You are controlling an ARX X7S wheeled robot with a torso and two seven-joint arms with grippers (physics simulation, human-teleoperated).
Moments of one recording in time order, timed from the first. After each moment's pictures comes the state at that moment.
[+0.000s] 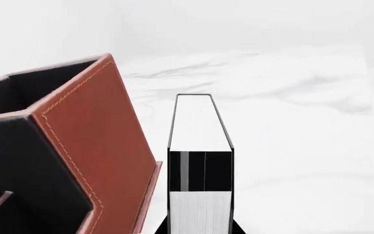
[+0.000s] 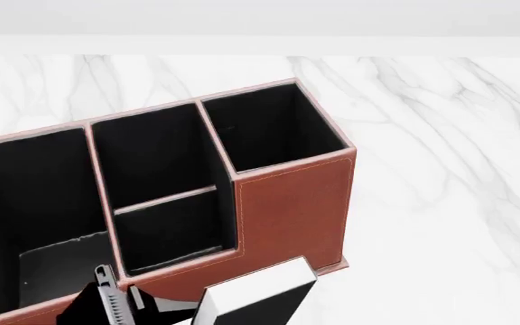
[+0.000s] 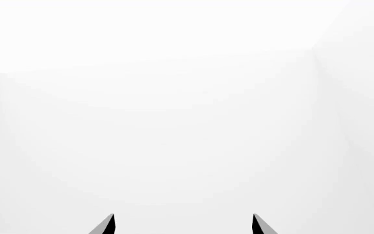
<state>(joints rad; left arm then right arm) -0.57 -0.56 0.81 0.01 -0.49 -0.16 0.38 -0.19 0.35 -0.30 -0.13 0.04 -0.87 0.49</state>
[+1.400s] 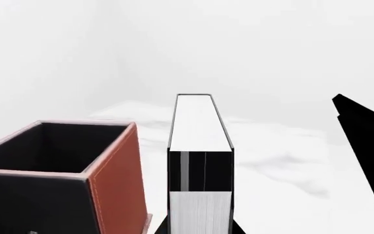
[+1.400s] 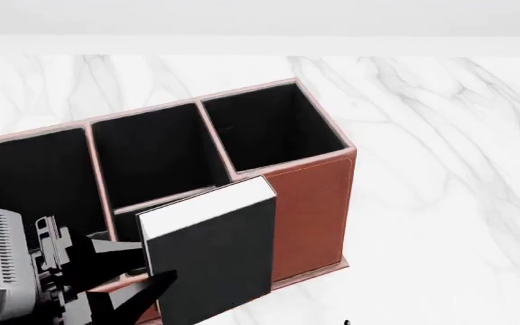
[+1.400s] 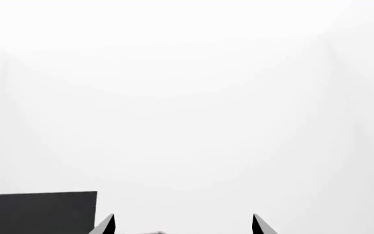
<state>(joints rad) -0.64 -0.73 0.63 0.18 -0.92 -0.28 0.46 -0.17 0.36 -0.33 -0.14 0.04 -0.78 0.49</state>
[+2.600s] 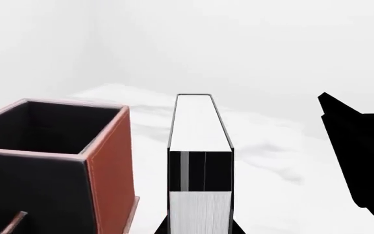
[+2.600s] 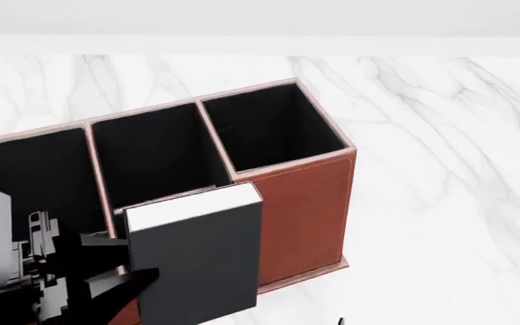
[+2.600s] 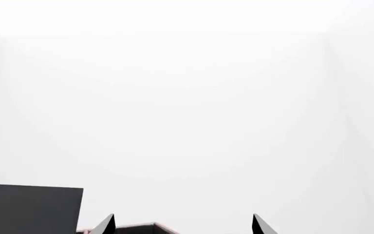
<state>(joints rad) -0.73 -0.77 0.64 0.09 -1.00 -0.37 0.59 -0.16 0.35 -0.34 -0.15 0.00 -0.72 0.52</state>
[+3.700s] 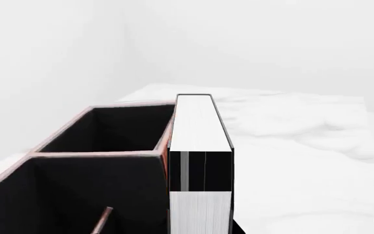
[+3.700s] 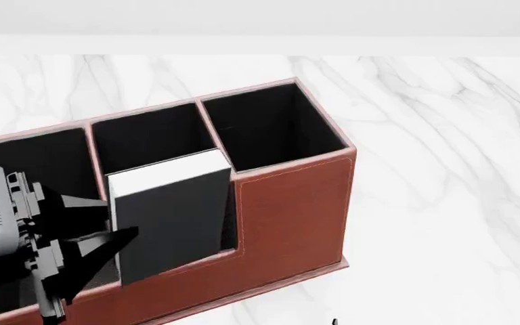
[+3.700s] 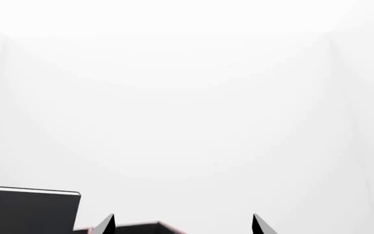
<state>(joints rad) -0.82 -0.70 0.66 -0.19 -0.78 -0.20 0.70 -0.15 0.36 -0.36 -0.14 0.00 -0.72 0.53</state>
